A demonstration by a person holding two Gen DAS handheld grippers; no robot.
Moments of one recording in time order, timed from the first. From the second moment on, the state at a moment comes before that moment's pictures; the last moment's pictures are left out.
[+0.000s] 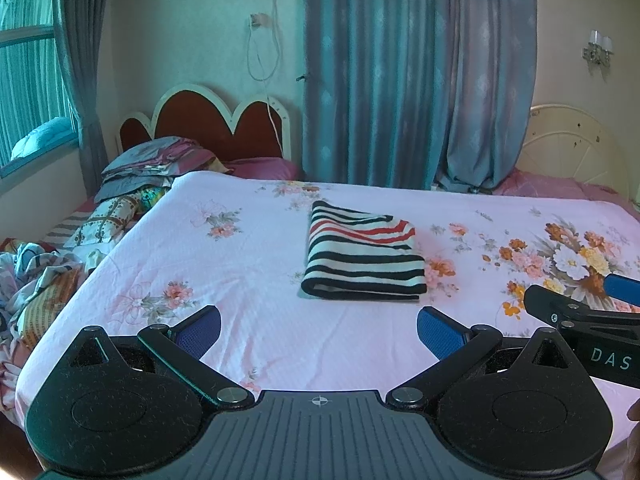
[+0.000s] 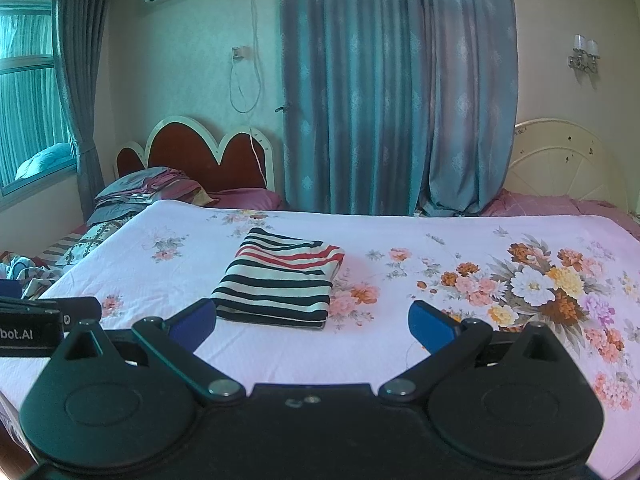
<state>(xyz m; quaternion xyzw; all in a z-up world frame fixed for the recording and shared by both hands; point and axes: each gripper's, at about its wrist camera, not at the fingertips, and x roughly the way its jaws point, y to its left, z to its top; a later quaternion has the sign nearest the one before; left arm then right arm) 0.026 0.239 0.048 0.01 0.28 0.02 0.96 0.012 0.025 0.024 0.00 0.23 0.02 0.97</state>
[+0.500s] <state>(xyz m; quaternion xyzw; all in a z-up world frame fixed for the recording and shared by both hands) 0.034 0.236 0.043 0.01 0.29 0.02 0.96 0.018 0.021 0.018 0.00 0.24 0.03 0.97</state>
